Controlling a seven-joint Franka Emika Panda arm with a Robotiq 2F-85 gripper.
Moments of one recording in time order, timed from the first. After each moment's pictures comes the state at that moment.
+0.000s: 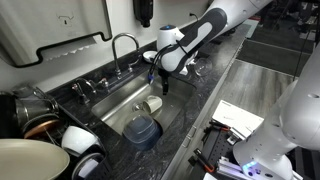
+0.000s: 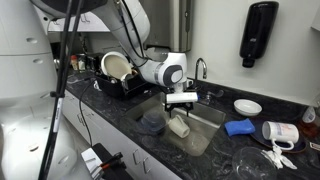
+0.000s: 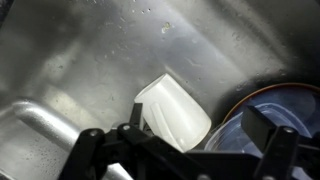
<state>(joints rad) -0.07 0.15 0.01 -2.37 -0.10 2.55 -0.72</state>
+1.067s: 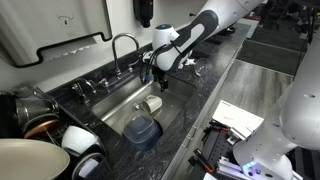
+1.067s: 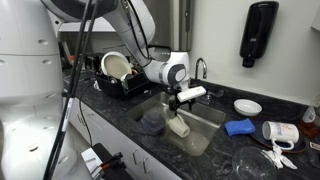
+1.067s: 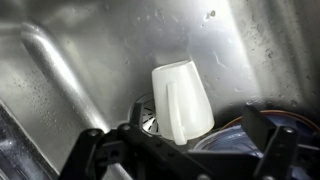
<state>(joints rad) -0.07 0.22 0.01 -2.28 -0.12 2.58 -1.10</state>
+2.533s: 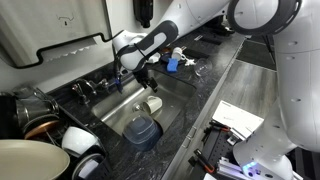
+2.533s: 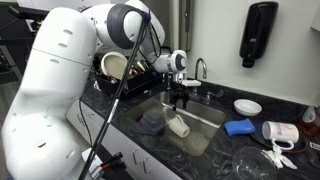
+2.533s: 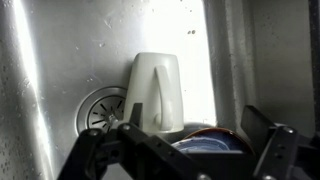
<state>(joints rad) 0.03 0.57 0.07 -1.71 -0.28 1.91 -1.25</state>
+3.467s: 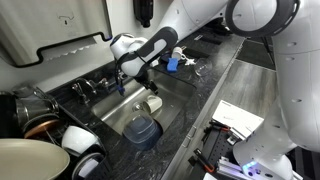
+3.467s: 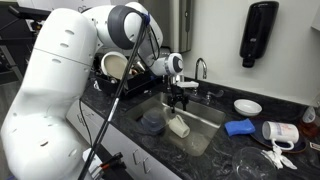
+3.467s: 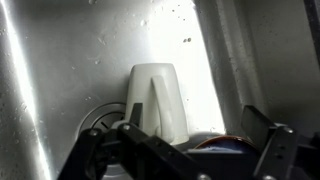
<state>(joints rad) 0.07 0.58 0.07 -1.74 -0.36 1.91 -1.08</state>
